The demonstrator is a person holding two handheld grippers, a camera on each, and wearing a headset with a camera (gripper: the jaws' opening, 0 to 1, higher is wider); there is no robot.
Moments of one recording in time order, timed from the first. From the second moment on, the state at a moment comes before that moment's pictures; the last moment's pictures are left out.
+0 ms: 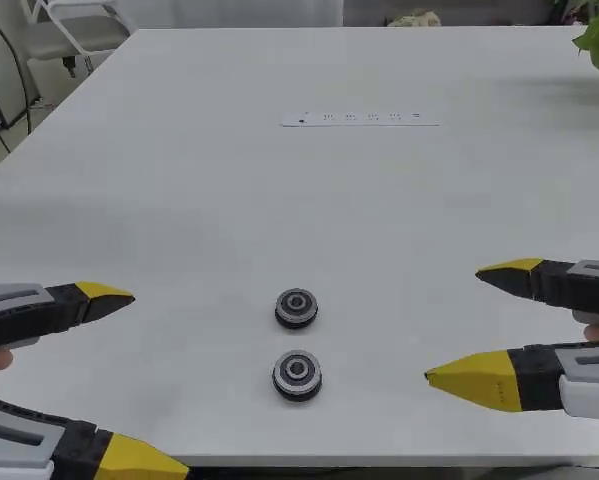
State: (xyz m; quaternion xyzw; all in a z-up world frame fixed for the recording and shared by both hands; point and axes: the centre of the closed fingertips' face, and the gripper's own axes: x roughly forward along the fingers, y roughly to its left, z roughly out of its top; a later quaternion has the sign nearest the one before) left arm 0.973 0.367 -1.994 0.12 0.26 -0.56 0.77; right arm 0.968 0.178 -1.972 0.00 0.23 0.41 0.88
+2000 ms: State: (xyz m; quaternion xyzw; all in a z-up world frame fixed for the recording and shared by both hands) left arm 1.005 0.295 -1.967 0.19 0.14 -0.62 0.75; right arm 0.991 0.271 -2.025 -0.22 0.23 0.55 0.77
